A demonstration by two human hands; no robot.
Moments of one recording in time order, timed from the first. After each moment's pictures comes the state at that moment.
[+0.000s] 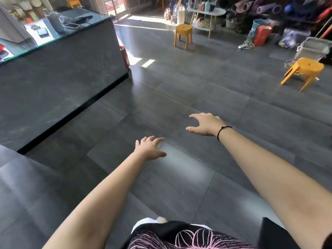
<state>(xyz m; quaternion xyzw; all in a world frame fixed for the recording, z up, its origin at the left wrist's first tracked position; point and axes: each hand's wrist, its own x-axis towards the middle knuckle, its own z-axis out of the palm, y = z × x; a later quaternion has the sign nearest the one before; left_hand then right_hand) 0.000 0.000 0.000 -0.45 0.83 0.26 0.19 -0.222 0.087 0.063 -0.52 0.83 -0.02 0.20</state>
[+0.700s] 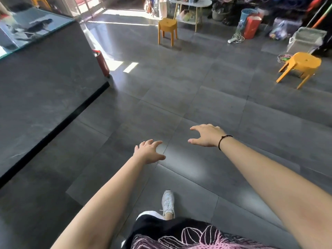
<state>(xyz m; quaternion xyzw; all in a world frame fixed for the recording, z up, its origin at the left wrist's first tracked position) -0.197 -0.233 -0.028 -0.42 0.83 0.27 0.25 -0.407 -0.110 0.012 -0.48 0.84 0.05 0.26</state>
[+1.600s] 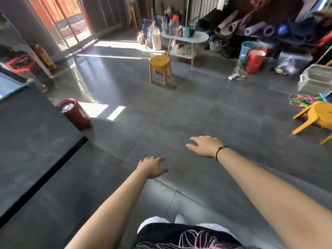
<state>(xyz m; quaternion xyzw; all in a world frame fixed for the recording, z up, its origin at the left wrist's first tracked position) -0.708 -0.640 -0.026 -0.38 0.85 0.25 0.28 -0.911 -0.529 0.019 -0.48 0.84 0.04 0.26</state>
